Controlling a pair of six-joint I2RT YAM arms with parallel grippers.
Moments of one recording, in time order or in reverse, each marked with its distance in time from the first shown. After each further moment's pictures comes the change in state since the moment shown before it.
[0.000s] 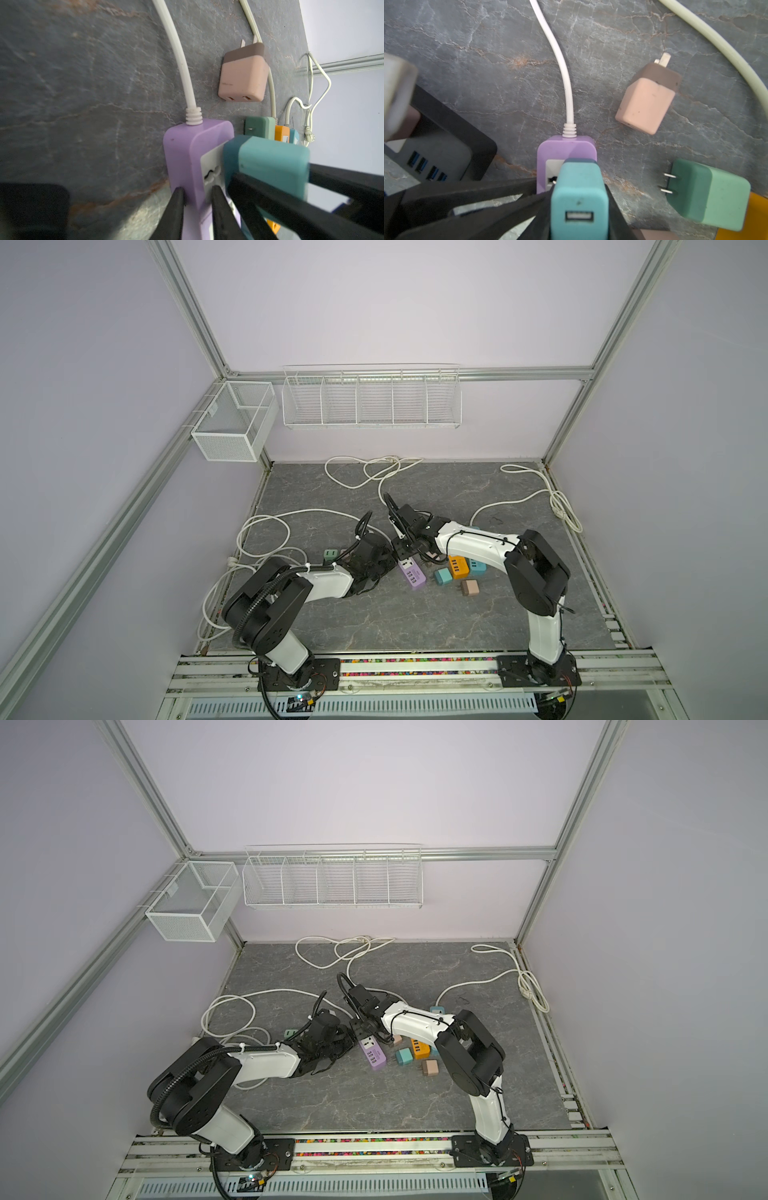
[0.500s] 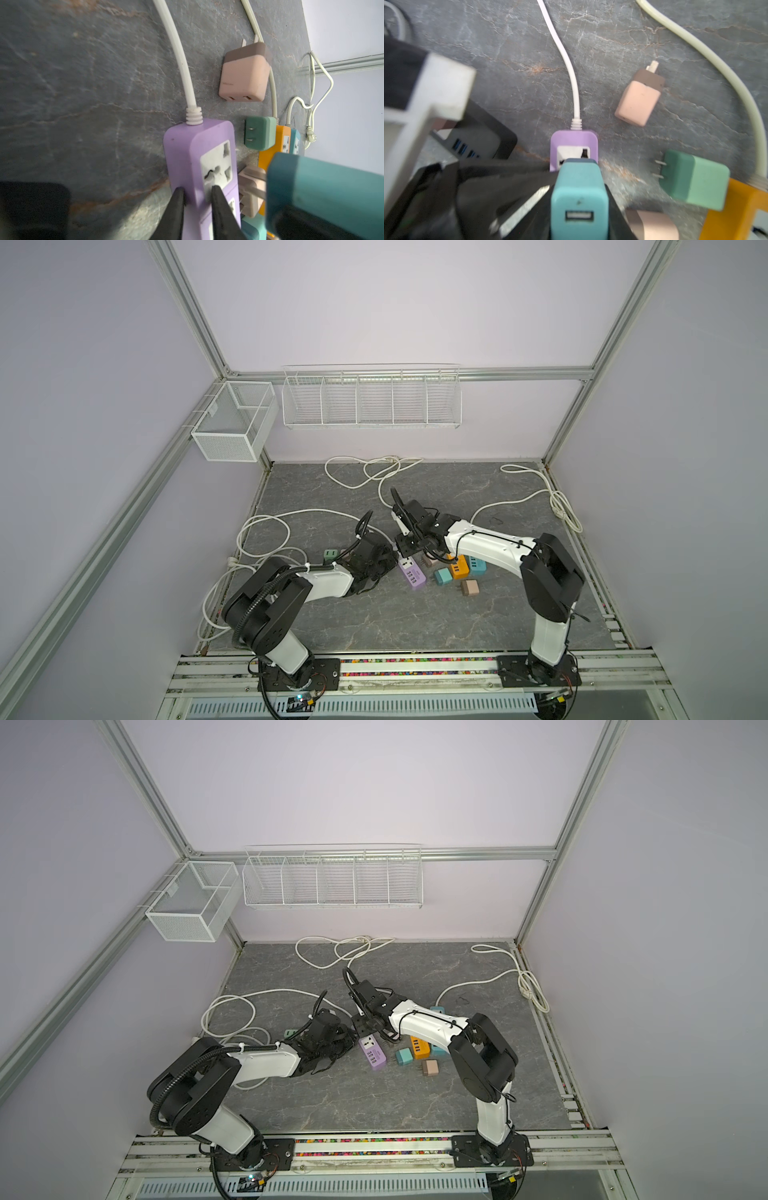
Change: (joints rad) left arm 0.000 -0.003 0.018 -0.036 0.001 0.002; right arm -0.020 -0.122 -0.053 -0.003 -0.060 0.008
